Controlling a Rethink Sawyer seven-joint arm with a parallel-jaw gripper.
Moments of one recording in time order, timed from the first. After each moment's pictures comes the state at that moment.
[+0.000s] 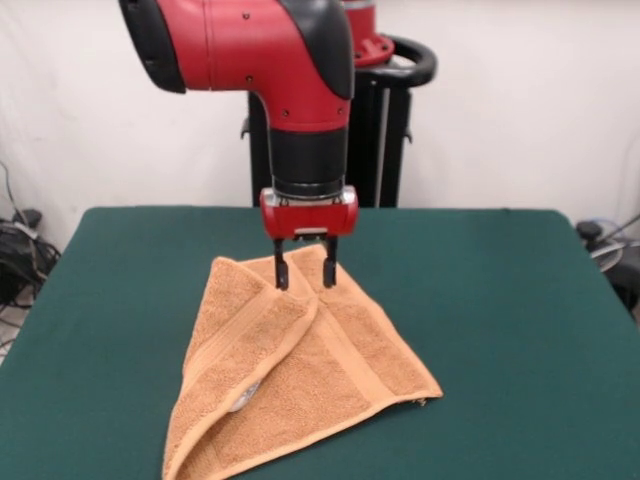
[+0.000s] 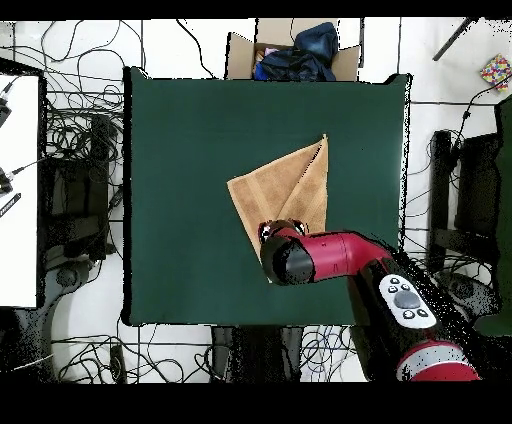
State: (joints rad) arm -0.57 -0.63 0.28 1.90 -0.62 0.21 1.78
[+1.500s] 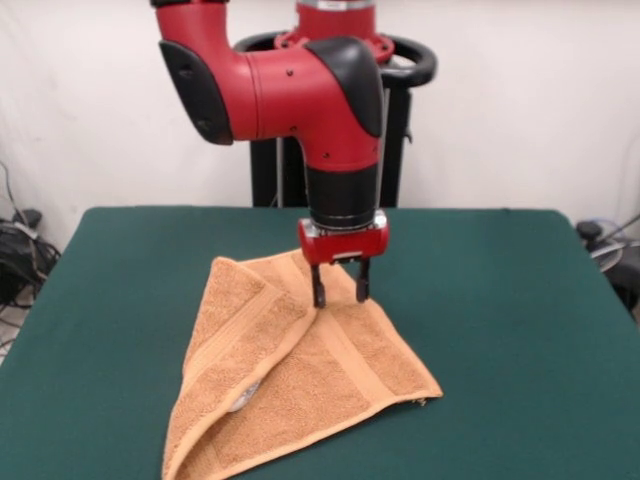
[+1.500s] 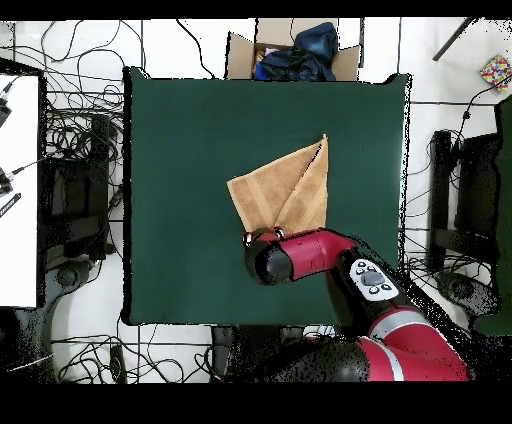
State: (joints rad) arm -0.51 -0.51 0.26 1.86 -0.67 0.19 1.78
